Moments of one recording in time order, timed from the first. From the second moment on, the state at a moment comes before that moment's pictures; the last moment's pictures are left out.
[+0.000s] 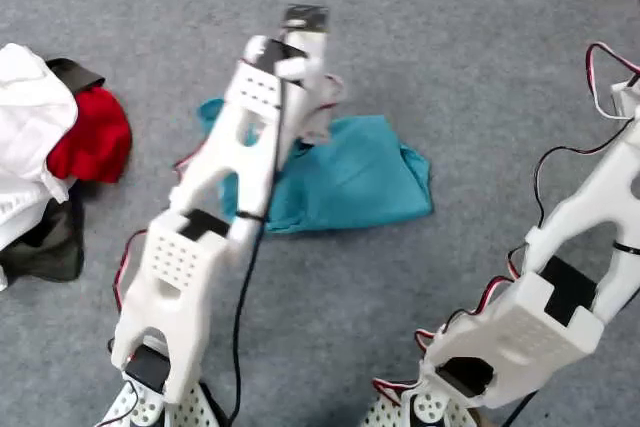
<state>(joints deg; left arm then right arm) 23.2 39.9 -55.9 100.4 19.3 38.9 13.6 -38.5 81.9 45.9</state>
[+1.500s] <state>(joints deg) 2.6 32.0 -79.2 100.6 14.1 16.8 13.6 -33.2 100.4 40.5</state>
